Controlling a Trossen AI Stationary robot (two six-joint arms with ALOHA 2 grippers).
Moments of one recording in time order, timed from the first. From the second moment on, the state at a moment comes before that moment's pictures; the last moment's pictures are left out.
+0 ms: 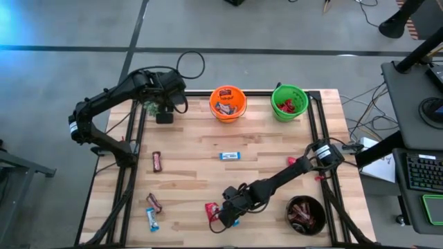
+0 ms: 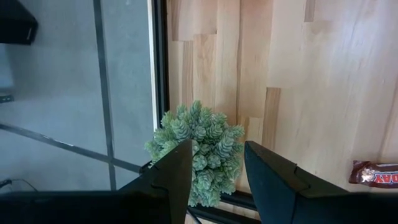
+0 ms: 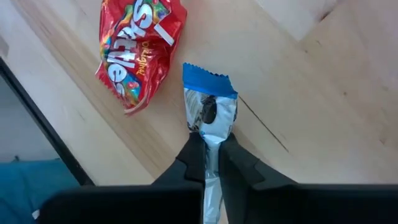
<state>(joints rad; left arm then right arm) 0.45 1.44 1.61 -1.42 -0.33 0.50 0.46 2.19 1.45 -0.37 -0.10 1.32</state>
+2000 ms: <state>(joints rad) 0.46 1.44 1.61 -1.34 -0.33 0.30 -0.32 1.73 1.60 -0.86 0.12 0.32</state>
